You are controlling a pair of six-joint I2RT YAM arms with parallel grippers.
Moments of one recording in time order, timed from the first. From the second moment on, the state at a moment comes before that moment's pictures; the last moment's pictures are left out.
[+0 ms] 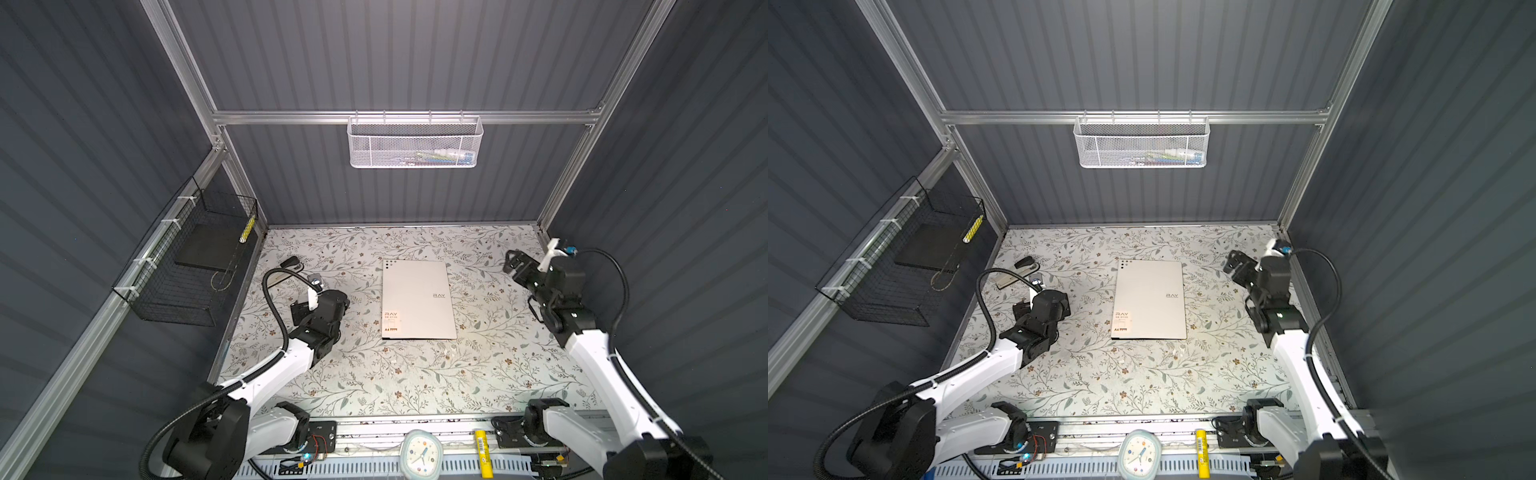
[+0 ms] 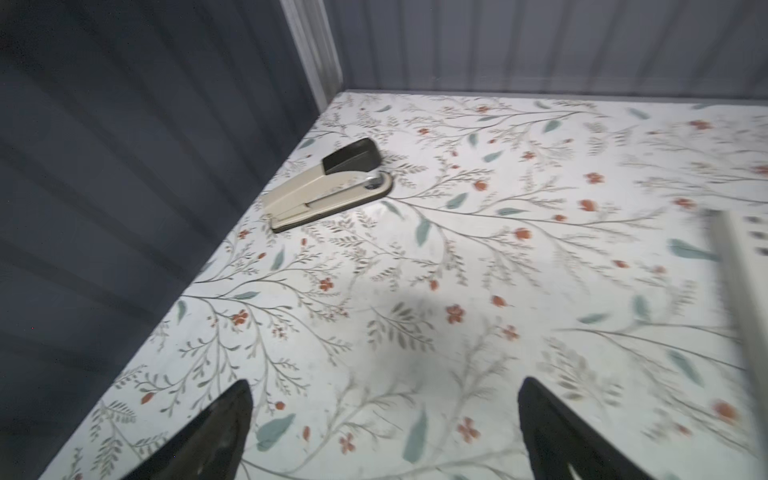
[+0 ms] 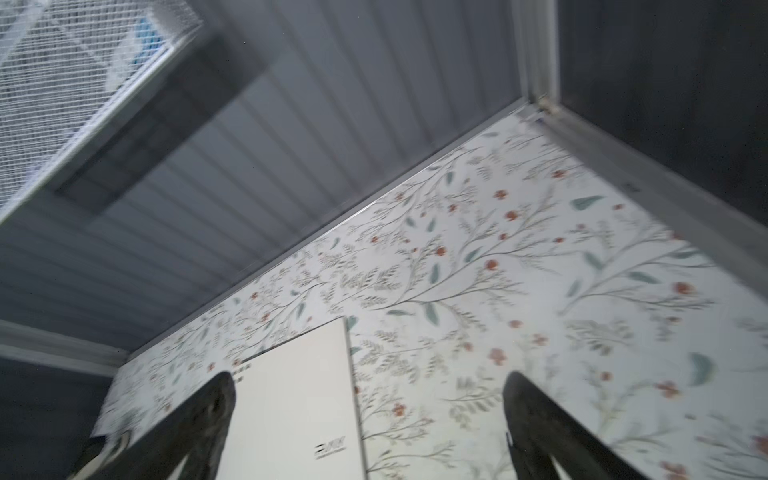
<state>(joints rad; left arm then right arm) -0.41 1.22 0.51 0.05 -0.78 -0.29 -0.01 0.94 0.69 -0.10 0.08 0.49</state>
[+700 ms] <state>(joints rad) -0.18 1.73 0.39 0.87 -0.49 -0.01 -0.05 1.34 0.23 0.84 0.18 0.15</state>
